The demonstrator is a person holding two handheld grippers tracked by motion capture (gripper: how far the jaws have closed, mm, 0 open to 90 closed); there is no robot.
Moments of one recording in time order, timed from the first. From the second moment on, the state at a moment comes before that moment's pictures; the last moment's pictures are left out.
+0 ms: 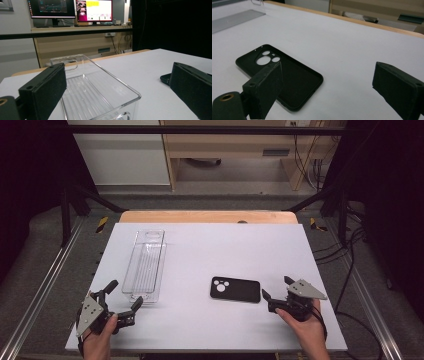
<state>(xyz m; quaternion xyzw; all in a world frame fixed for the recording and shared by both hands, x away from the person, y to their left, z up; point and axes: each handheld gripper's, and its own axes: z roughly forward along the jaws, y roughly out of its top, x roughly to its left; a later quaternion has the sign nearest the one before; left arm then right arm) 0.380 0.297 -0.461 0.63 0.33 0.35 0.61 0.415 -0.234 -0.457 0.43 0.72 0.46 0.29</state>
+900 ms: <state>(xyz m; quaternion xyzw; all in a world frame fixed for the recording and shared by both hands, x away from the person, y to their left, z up) 0.379 0.295 -0.460 0.64 0.33 0.35 0.60 0.486 -0.204 -0.436 0.45 0.79 0.36 0.19</state>
